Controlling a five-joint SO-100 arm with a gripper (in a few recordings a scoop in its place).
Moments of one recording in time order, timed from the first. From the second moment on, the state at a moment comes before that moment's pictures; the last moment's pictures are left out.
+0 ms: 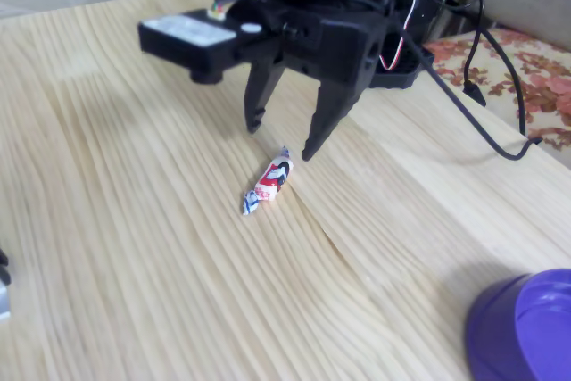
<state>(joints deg) -33.7 120.6 133.9 54.7 15.3</state>
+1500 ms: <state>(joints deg) -33.0 103.8 130.9 46.4 15.7</state>
